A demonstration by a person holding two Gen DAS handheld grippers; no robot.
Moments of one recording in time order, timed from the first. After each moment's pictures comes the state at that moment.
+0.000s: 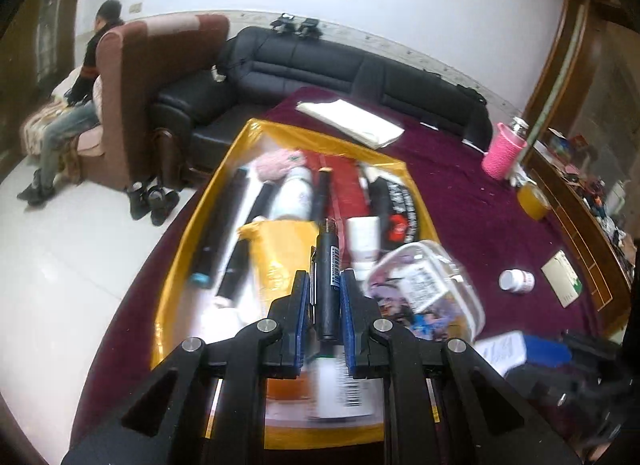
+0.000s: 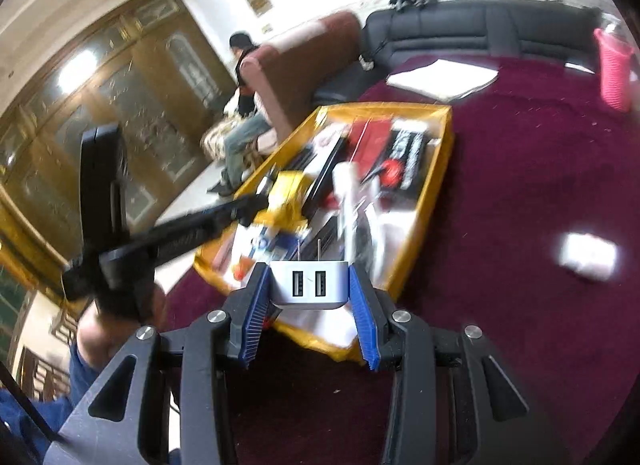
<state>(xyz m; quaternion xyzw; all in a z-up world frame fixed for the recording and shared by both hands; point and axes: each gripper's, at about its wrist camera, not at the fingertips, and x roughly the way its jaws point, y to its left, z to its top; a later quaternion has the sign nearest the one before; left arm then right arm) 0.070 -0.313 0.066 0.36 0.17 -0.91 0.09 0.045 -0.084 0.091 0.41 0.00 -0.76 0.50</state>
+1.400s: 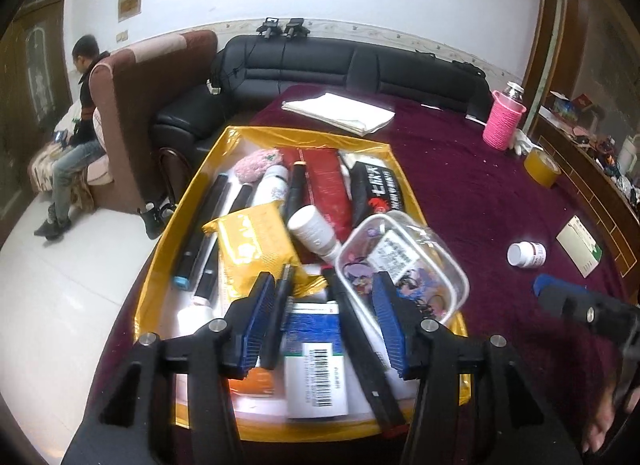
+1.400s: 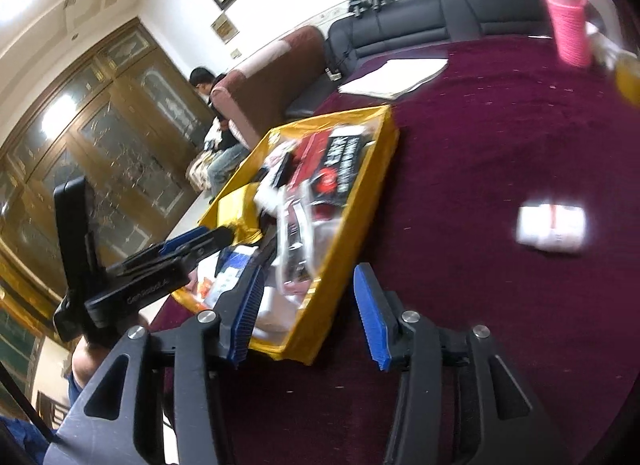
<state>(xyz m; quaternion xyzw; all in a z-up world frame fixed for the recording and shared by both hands) 0.066 -0.265 0.076 0.37 0.09 -0.92 0.10 0.000 -0.027 0.077 0.41 -0.08 -0.78 0.45</state>
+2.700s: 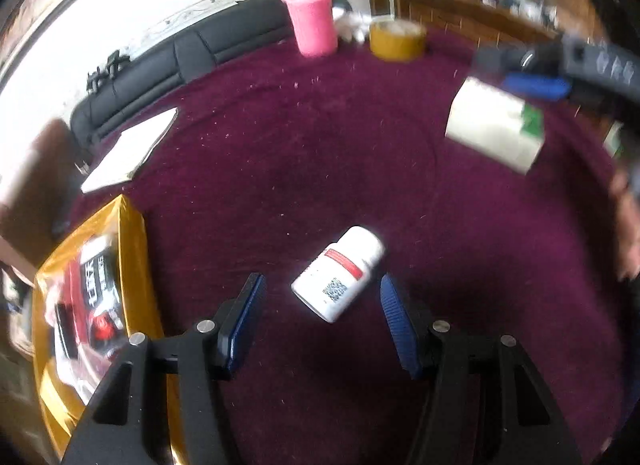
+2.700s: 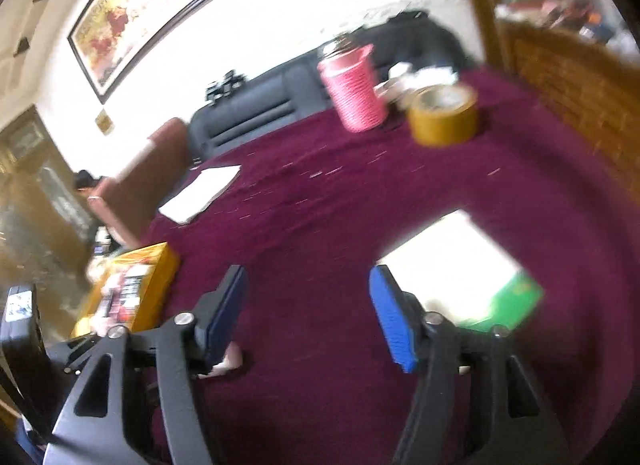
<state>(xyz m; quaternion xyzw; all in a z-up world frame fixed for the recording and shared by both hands) -0.059 -0.038 0.047 0.46 -0.16 -0.87 -0.07 -0.115 0.161 0.093 0.35 -0.13 -0.90 0.22</state>
